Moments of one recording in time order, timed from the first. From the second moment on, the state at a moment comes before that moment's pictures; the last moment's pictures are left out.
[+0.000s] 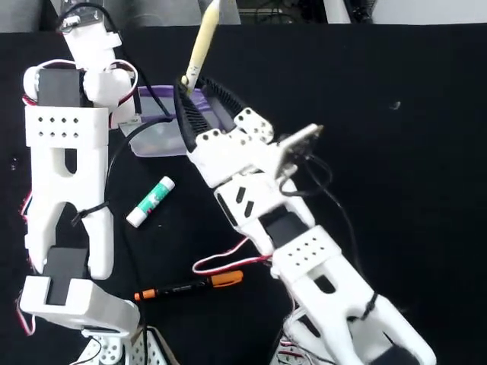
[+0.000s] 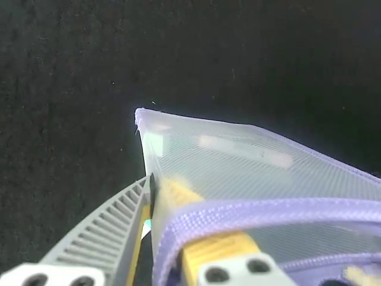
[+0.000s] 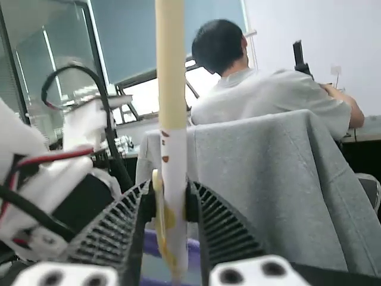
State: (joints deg) left arm -2.5 0.1 -31.3 98.2 10.4; right arm -32.0 -38.6 60.4 -29.1 -13.7
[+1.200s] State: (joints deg) left arm -3.5 0.0 -30.8 97.2 10.4; right arm -32.2 -36.4 55.4 -19.7 -11.2
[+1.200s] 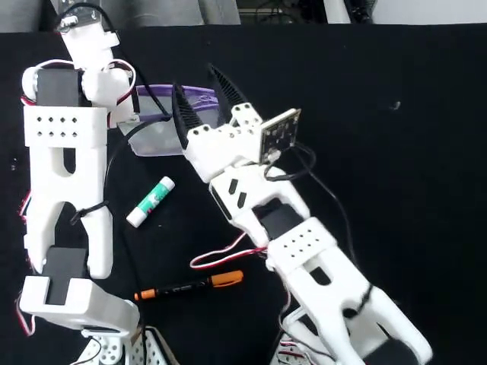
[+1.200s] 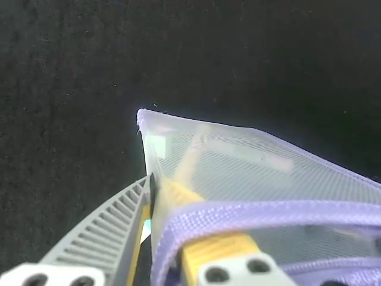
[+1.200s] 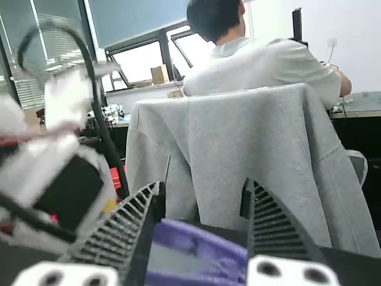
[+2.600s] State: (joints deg) left arm -54.9 0.1 -40.0 91.0 7.5; right arm -55.8 -52.6 57.1 61.2 28.4
